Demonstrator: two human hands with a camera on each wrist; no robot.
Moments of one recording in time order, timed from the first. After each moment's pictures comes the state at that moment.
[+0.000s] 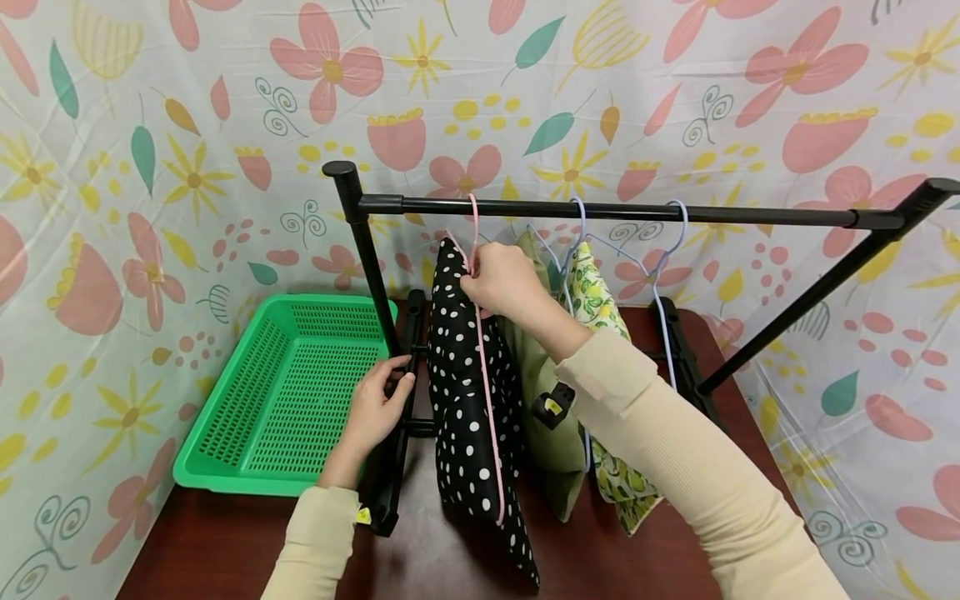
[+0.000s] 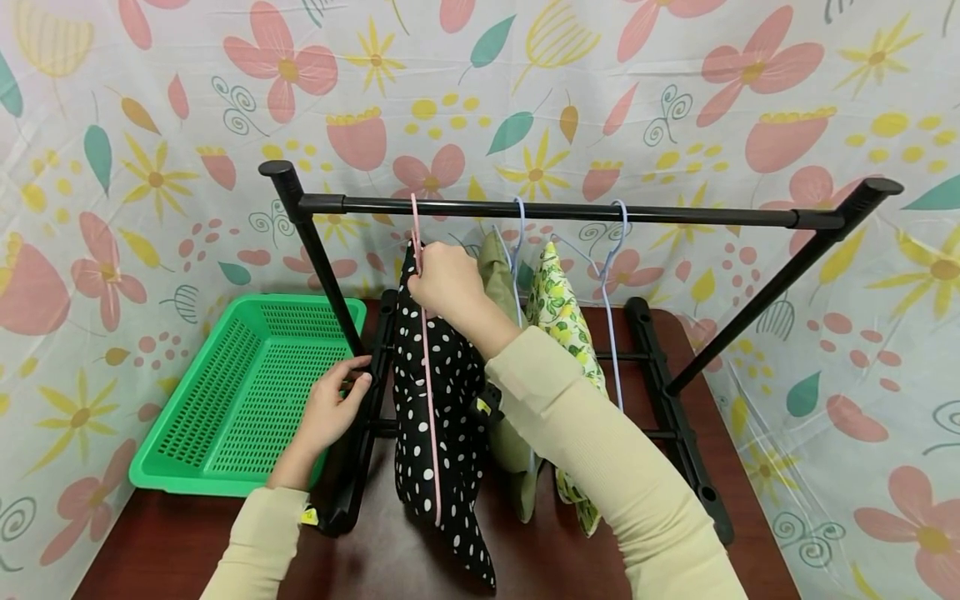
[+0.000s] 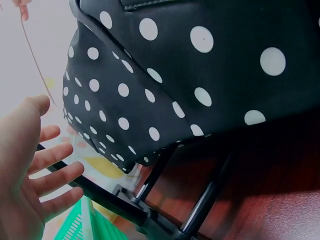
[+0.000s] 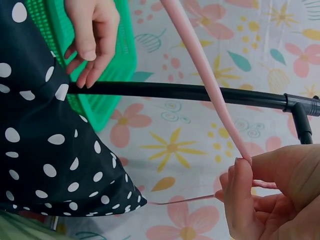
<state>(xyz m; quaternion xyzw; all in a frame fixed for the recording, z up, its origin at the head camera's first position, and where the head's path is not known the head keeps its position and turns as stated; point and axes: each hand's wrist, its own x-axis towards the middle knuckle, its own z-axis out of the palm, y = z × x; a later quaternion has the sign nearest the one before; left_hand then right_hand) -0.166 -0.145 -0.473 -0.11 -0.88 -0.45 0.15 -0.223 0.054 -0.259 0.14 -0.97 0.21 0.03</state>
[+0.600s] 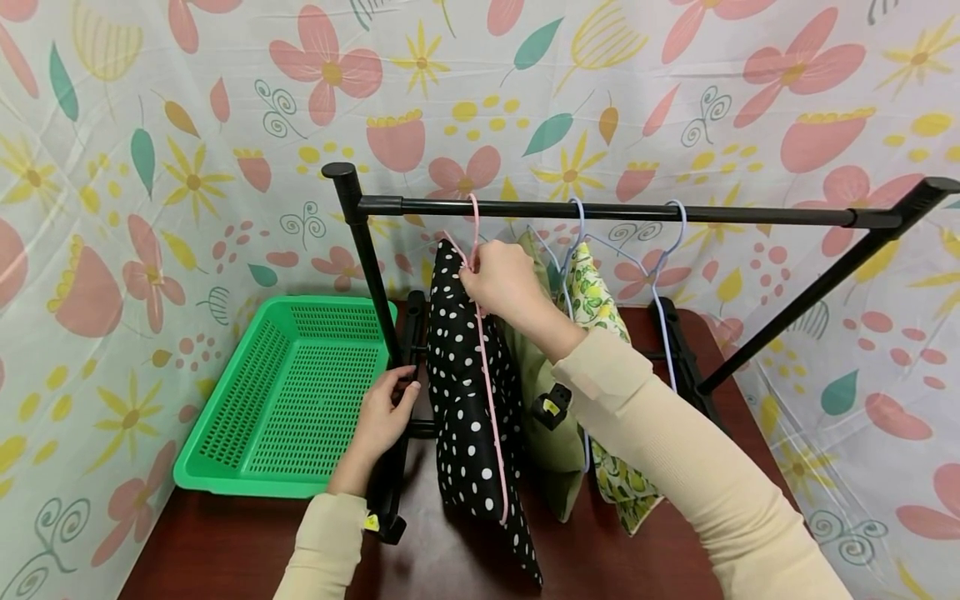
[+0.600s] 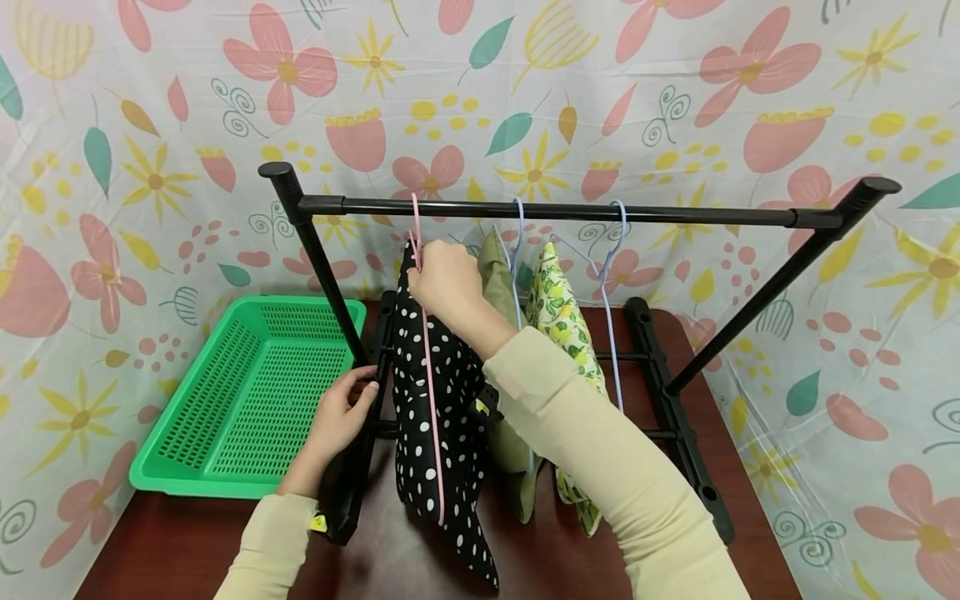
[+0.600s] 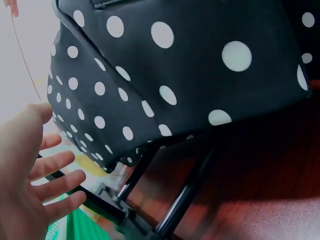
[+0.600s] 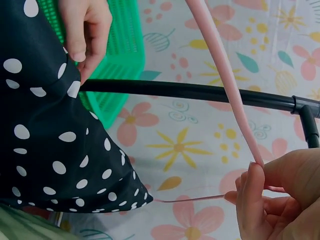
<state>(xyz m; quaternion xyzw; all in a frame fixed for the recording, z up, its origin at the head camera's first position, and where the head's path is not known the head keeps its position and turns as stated) -0.163 -0.138 -0.489 -0.09 -0.88 -0.46 0.13 -0.221 0.052 -0.262 0.13 -0.96 0.23 0.08</state>
